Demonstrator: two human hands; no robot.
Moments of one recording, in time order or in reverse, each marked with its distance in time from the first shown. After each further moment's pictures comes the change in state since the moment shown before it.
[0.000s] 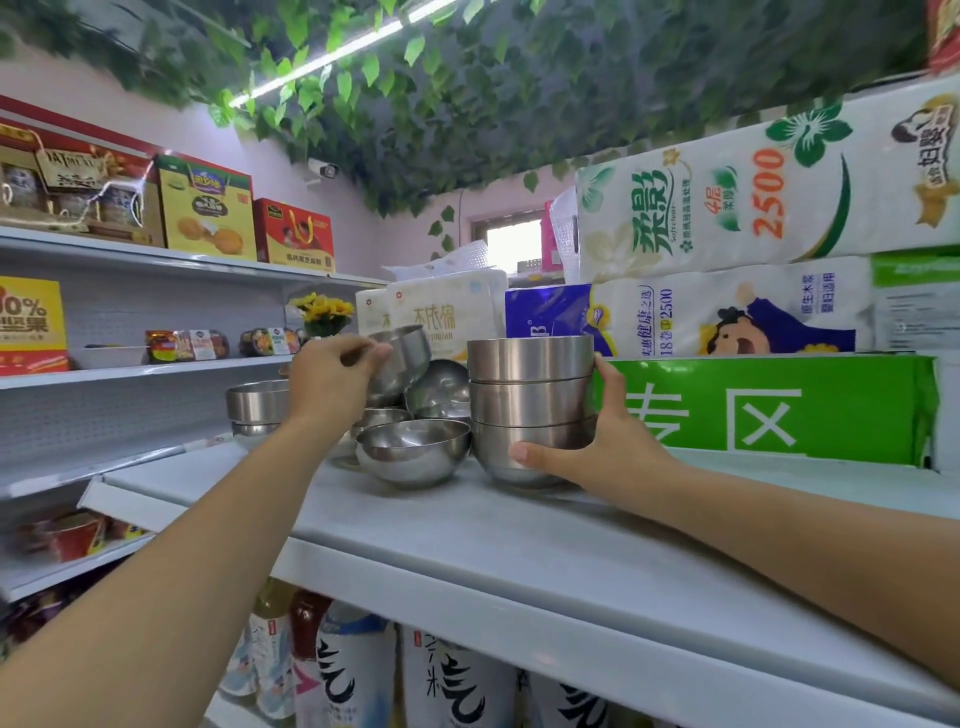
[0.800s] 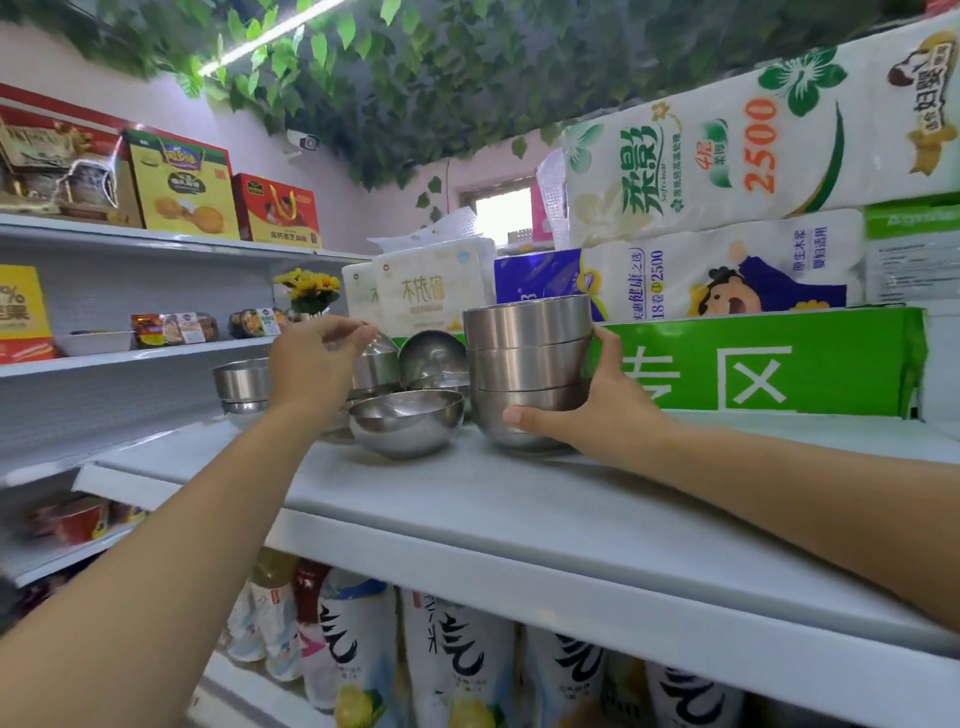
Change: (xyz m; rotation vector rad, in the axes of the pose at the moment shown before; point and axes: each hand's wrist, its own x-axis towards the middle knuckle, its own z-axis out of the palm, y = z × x) left_hand -0.006 -0.015 0.000 0.083 0.040 0.026; right_hand -0.003 -0.003 -0.001 -0.057 0.037 0.035
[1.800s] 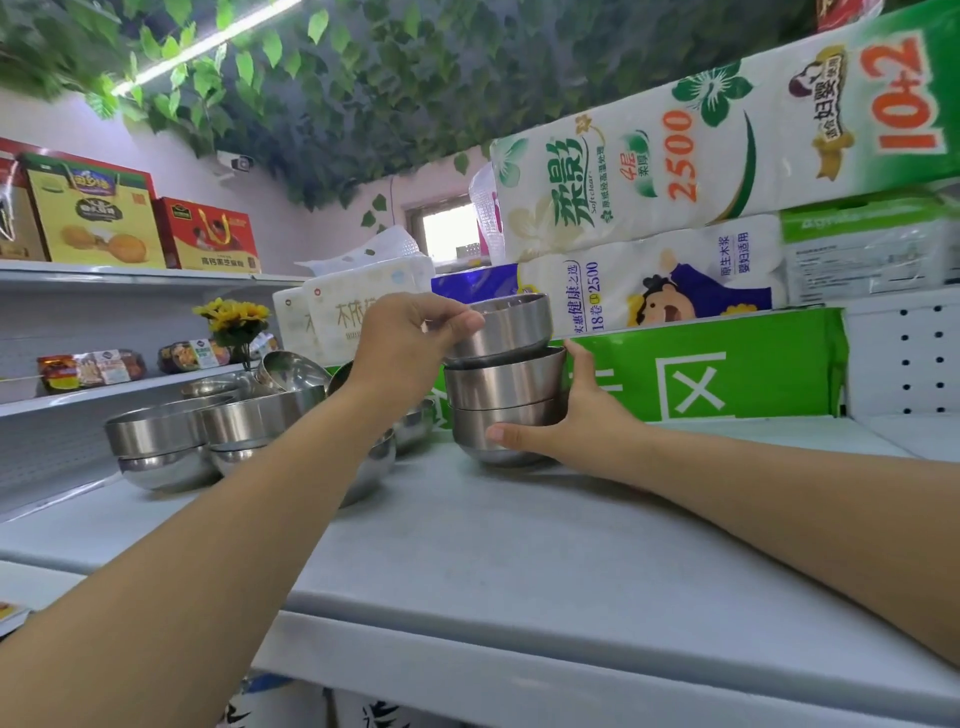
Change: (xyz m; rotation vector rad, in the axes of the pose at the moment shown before) left_hand -0.009 0.114 0.094 -0.408 -0.318 0.231; right_hand 0.028 0.041 -0.027 0.074 -0.014 0.035
